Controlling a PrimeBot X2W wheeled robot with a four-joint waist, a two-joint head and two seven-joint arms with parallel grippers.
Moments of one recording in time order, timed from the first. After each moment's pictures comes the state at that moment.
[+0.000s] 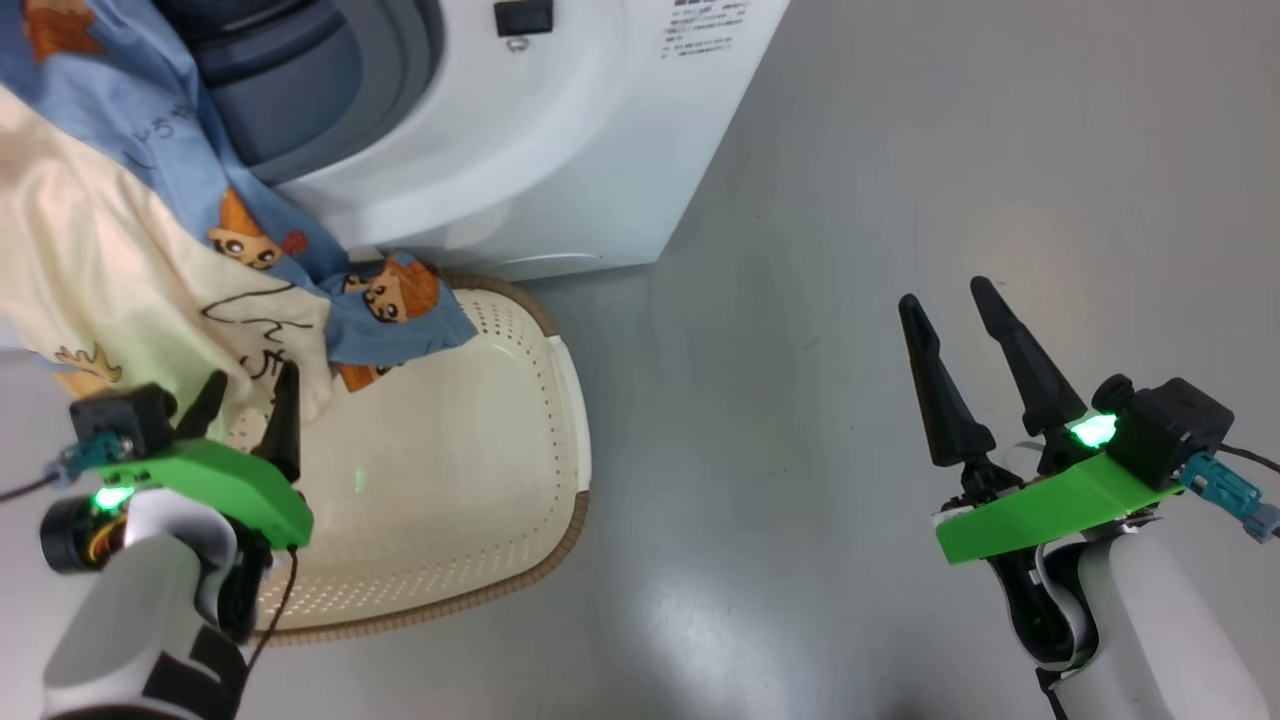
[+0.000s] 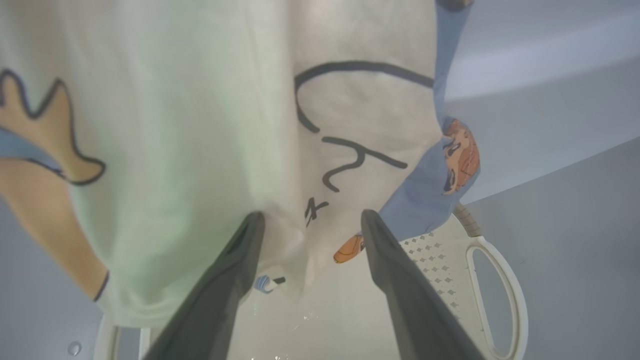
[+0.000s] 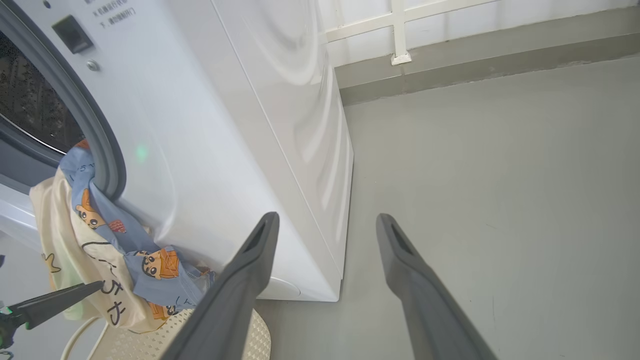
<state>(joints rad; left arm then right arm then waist) -0.66 0.19 -0.24 0.93 -0.52 -0.13 -0.26 -0.34 -0.16 0.16 0.15 0.43 0.13 -0.25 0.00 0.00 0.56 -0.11</state>
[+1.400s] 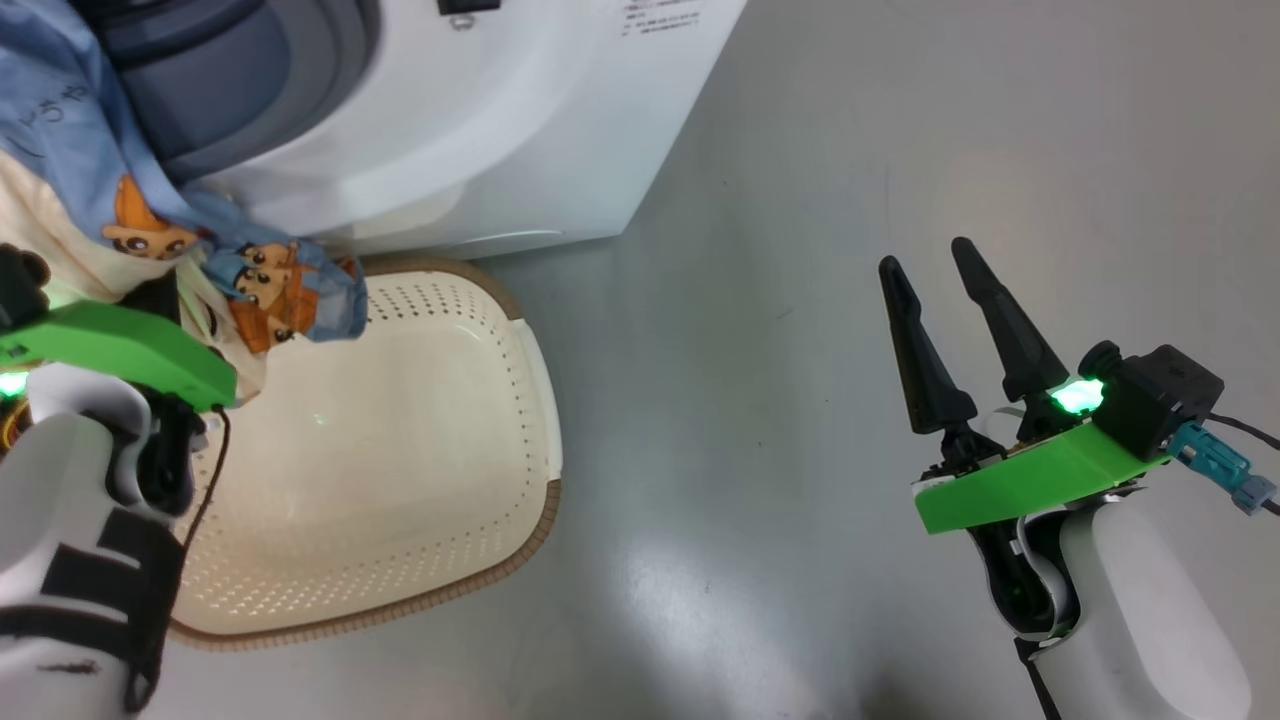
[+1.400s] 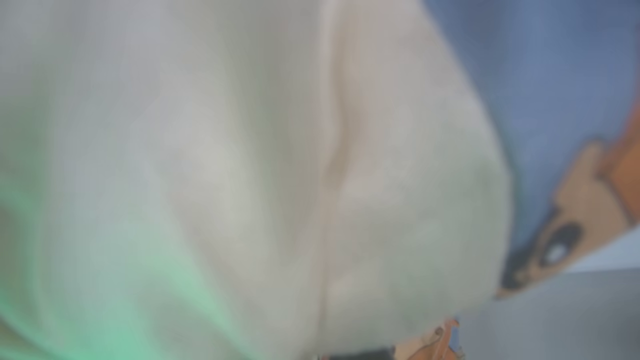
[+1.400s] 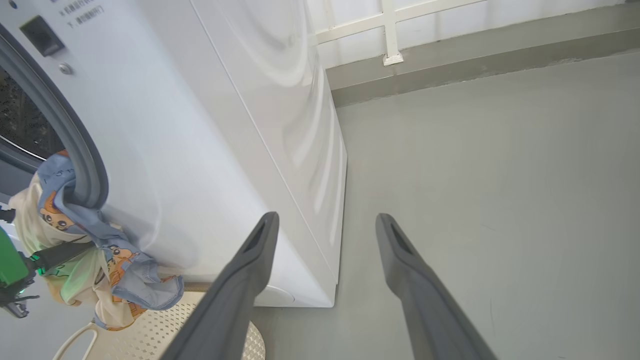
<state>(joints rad) -0.86 0.29 -0.38 0.92 -0.81 -0.13 -0.25 -0.39 -0.12 0.17 0.15 0.43 0.13 -0.25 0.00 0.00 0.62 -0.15</state>
